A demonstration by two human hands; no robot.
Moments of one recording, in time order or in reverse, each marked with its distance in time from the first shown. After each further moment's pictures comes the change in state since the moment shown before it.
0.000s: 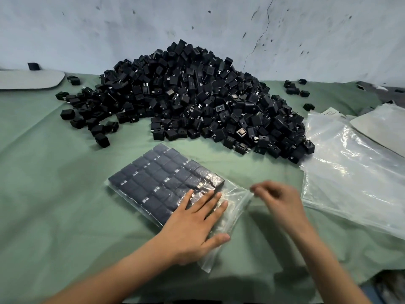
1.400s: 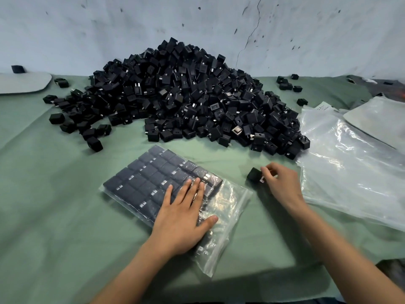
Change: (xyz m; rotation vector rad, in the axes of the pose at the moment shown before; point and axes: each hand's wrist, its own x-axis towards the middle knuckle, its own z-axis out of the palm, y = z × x) left_hand 0.008 -0.020 0.004 -0.055 0.075 -0.284; right_hand 0.061 0.048 0.000 -0.366 0.168 0.084
